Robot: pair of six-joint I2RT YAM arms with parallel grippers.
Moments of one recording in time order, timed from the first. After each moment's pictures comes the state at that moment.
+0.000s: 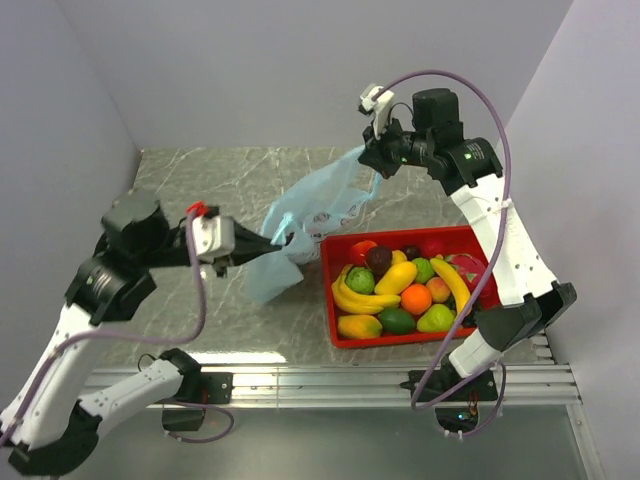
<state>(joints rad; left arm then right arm) -0.57 0.92 1.36 -0.58 0.85 0.37 0.40 1.58 1.93 -0.86 -0.43 -0.38</state>
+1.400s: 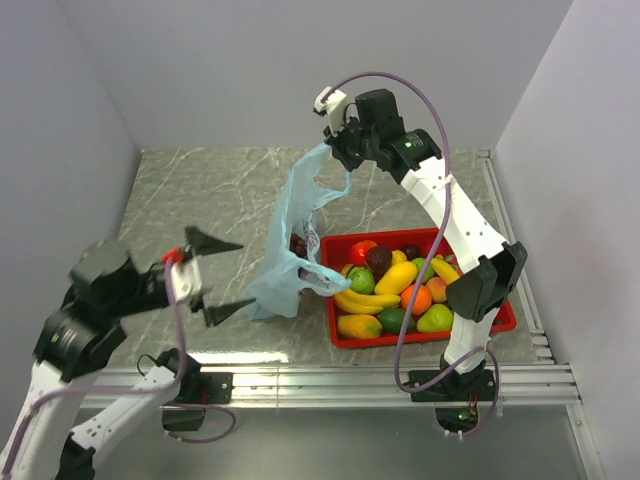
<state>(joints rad) -0.52 0.64 1.20 -0.74 0.68 0.41 0.53 1.84 2.07 -0.77 -0.16 -0.37</state>
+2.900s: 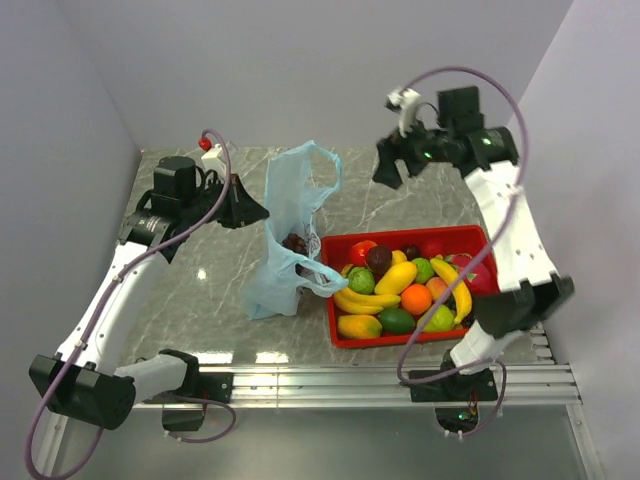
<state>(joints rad) -0.27 1.16 1.23 -0.54 0.56 -0.38 0.29 1.71 2.08 -1.06 -0.50 -0.37</state>
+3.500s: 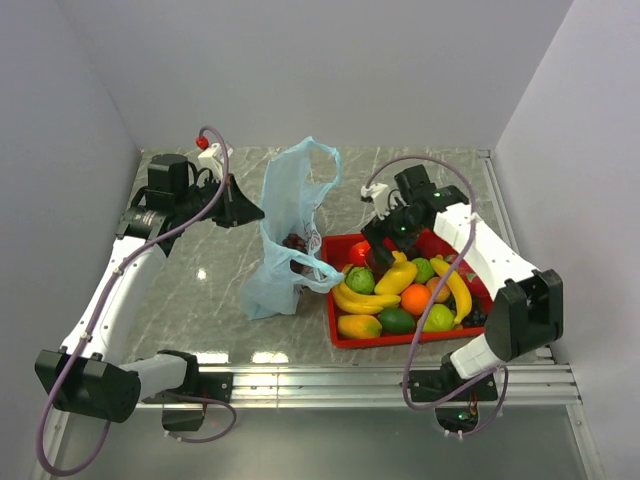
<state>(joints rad) -0.19 1.18 1.23 -0.56 0.70 -0.30 0.33 1.49 1.29 -0.95 -0.30 -0.43</state>
